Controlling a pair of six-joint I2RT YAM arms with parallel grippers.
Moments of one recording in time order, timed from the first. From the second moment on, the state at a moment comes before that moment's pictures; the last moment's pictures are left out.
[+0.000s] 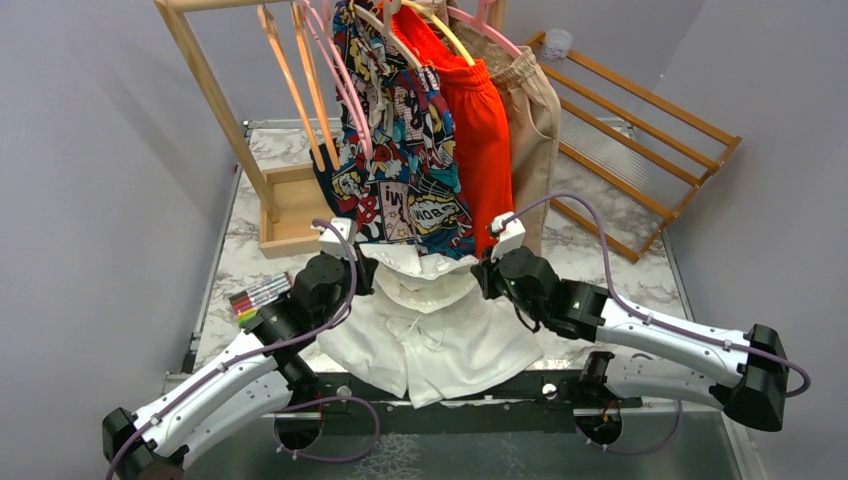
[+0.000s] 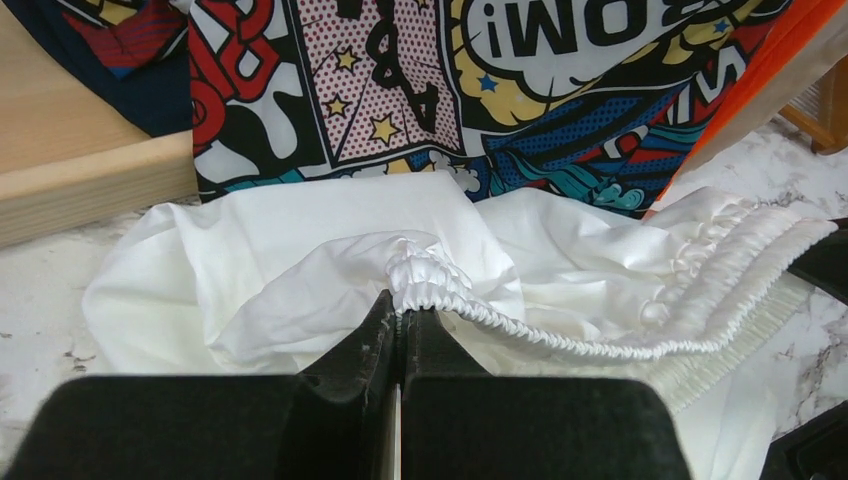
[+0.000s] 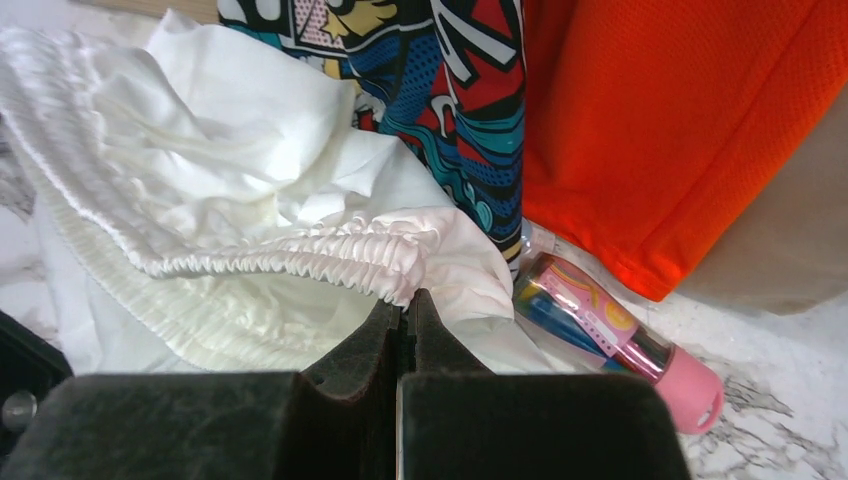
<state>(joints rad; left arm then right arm) -0.77 0.62 0.52 -0.25 -0.33 -0.44 1.05 1.00 0.71 -0.22 0.46 0.39</state>
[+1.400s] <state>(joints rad) -0.77 0.78 0.43 -0.22 -0.33 -0.62 1.05 0.96 0.50 -0.15 0.22 0.56</state>
